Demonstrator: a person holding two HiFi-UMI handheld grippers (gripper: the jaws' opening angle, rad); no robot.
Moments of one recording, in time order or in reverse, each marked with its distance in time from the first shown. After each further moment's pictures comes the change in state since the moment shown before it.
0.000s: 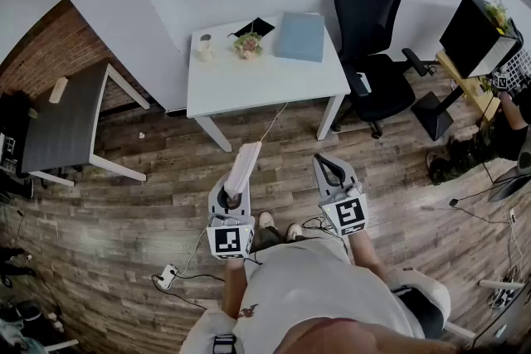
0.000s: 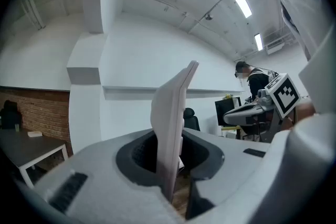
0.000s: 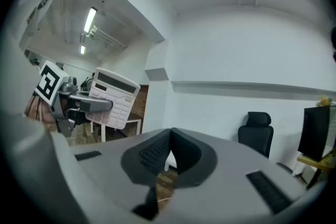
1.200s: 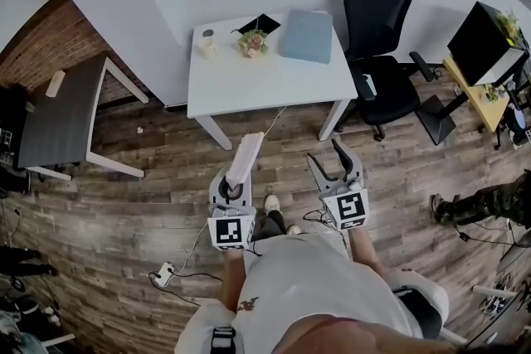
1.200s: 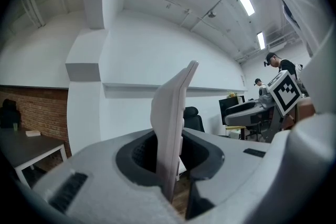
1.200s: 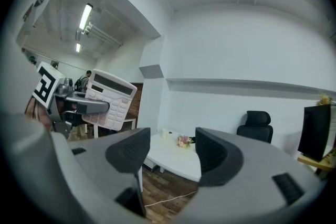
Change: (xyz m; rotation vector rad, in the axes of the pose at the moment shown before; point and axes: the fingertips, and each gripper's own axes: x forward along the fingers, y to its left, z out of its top) left arm 0.058 0.027 -0.012 0.003 -0.012 -0.009; right arm 0.057 -0.030 -0.006 0.007 0.011 -0.047
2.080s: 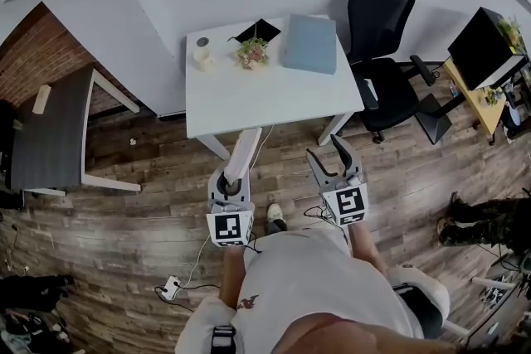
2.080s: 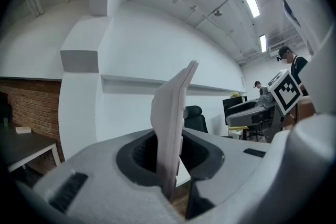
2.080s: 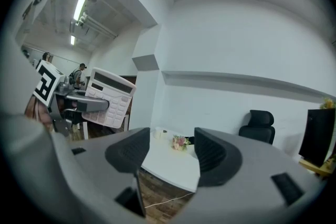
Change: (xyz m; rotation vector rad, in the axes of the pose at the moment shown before) left arm 0.095 0.086 -0.019 -0.048 0.020 -0.037; right arm 0.119 -0.017 0.002 -0.014 0.058 -0.043
